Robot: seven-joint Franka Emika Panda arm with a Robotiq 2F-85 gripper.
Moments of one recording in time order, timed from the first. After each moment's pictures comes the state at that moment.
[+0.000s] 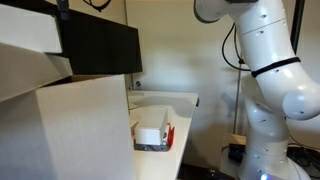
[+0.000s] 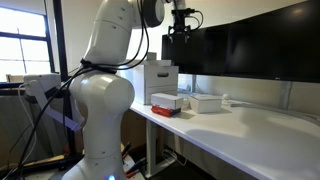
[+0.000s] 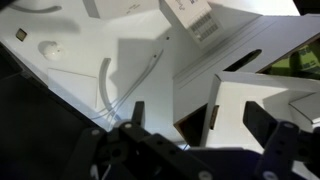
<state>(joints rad) 0.34 0.30 0.19 -0.87 -0.11 1.23 -0.51</state>
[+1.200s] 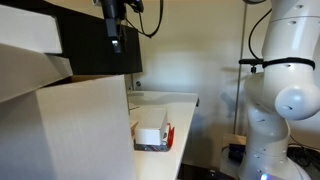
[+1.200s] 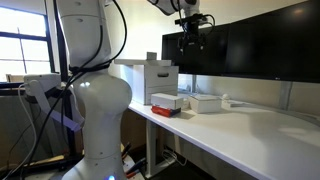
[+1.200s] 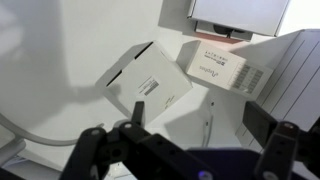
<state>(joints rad) 0.22 -0.14 0.04 -1.69 -0.09 1.53 -0.22</state>
